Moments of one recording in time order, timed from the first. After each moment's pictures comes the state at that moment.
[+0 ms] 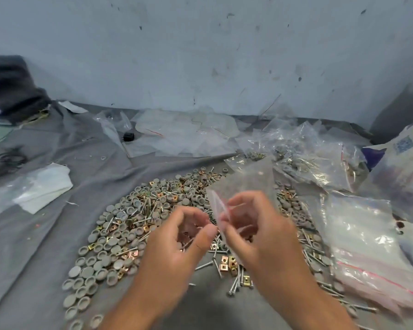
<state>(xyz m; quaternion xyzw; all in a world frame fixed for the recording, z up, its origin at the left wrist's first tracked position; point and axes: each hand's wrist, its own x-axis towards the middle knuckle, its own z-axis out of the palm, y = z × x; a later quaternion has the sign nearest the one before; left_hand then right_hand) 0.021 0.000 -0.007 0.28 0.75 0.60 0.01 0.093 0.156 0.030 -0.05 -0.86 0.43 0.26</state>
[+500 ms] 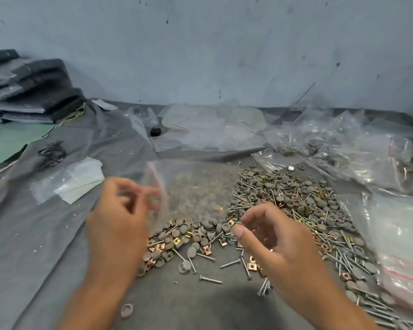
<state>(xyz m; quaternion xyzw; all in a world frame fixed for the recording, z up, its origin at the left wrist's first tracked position) -0.026 -0.063 0.009 0.06 0.82 0.51 -0.24 0.076 0.148 0.007 -0.03 -0.85 0.49 0.19</state>
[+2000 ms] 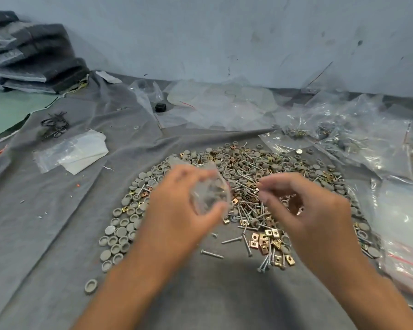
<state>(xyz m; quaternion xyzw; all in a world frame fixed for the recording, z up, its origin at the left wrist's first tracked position) 0.003 -0.030 0.003 0.27 0.86 0.41 -0.16 0.073 0.174 0.010 0.05 -0.89 0.32 0.32</state>
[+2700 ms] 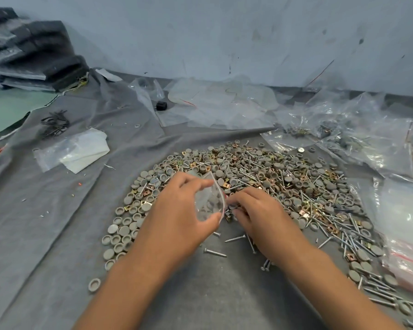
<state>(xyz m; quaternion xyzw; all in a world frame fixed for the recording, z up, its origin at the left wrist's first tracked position) -0.007 -0.034 -0.014 0.26 0.90 0.34 -0.09 0.027 0.160 -0.044 0.06 -0.97 0.21 0.12</state>
